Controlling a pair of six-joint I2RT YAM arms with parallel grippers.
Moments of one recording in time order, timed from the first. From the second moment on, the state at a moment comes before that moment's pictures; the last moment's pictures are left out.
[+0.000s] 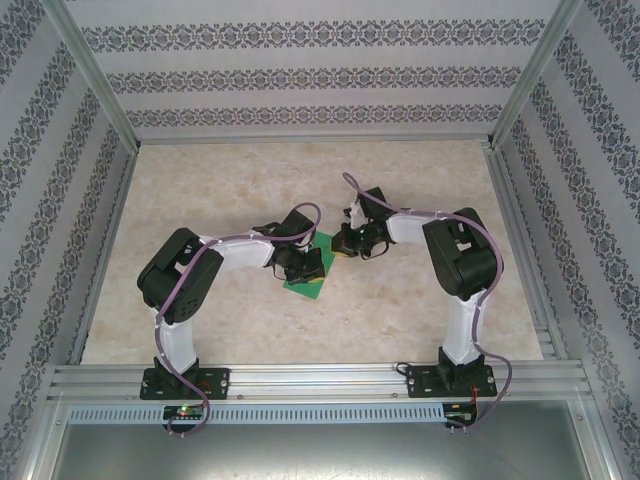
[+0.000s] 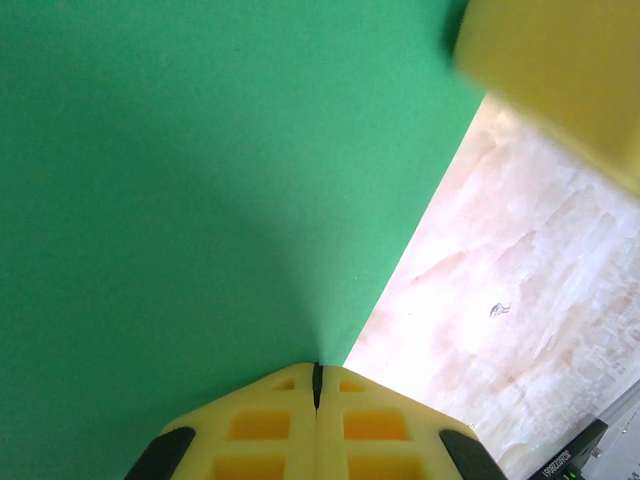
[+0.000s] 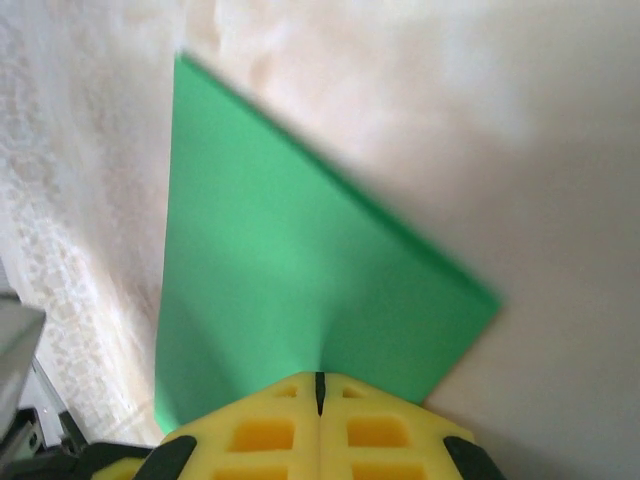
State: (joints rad) left arm -0.63 1.89 1.07 -0.32 0.45 -0.90; right arm 0.37 1.99 1.12 -0.23 -0.66 0.59
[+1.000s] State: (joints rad) left arm -0.63 1.89 1.08 -0.34 0.45 -0.89; right arm 0.42 1.96 1.06 -0.14 -0.58 0.58
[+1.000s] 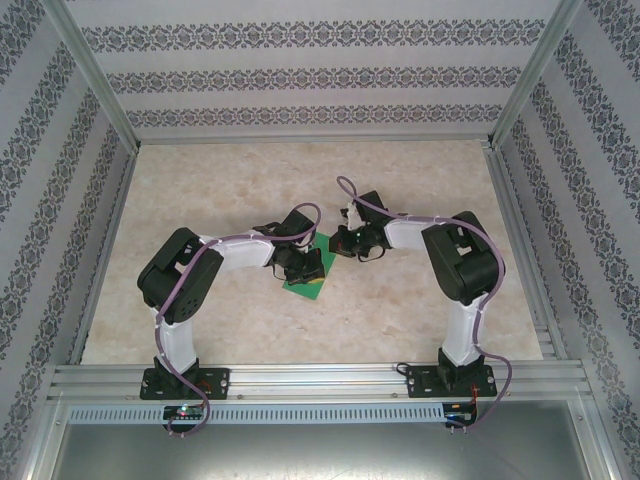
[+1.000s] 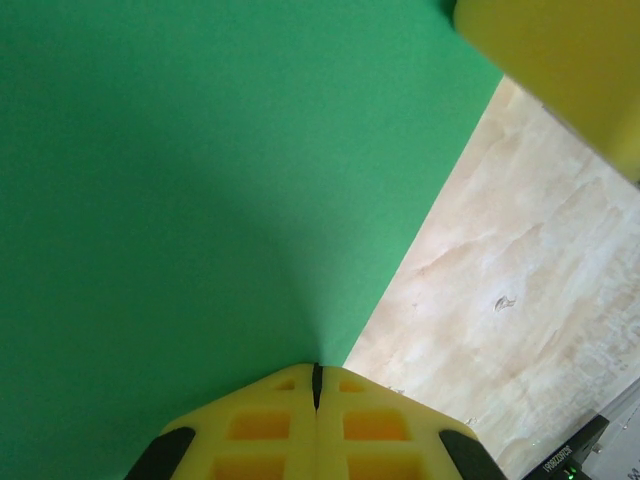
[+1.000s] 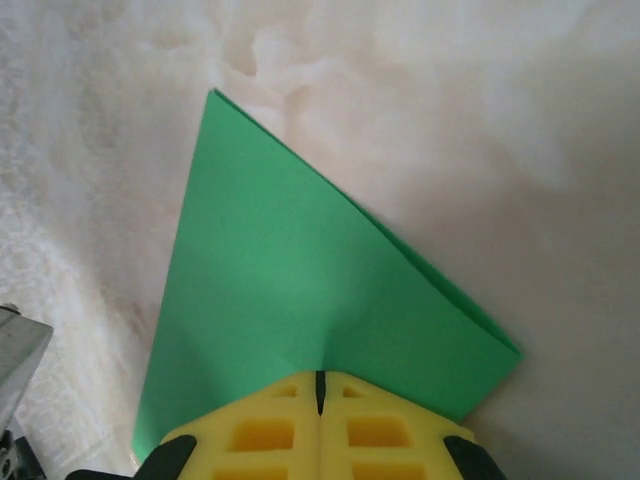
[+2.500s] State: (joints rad) left arm -0.63 1.86 1.00 -0.26 0.53 -0.85; right arm 0.42 2.06 1.24 -0.25 -0.59 0.54
